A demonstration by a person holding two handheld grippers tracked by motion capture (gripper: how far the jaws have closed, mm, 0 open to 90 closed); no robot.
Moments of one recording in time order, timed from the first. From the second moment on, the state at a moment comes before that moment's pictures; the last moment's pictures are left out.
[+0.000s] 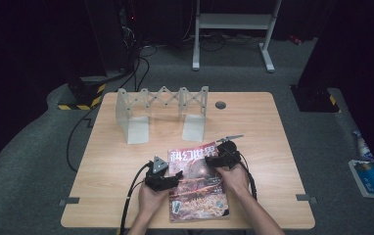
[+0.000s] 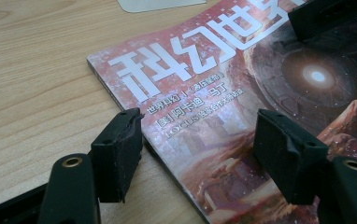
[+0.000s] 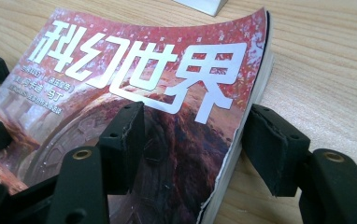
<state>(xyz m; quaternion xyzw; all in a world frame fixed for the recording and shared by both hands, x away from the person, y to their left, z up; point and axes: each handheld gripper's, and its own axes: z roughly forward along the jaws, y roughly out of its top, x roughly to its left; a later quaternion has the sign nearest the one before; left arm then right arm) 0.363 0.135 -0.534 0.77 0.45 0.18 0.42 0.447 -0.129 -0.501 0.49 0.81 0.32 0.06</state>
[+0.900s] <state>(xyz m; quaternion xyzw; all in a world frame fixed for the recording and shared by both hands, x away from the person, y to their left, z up) 0.363 0.134 -0.534 0.76 0.46 0.18 0.42 0.455 -0.119 -0.501 0.49 0.82 0.29 0.05</state>
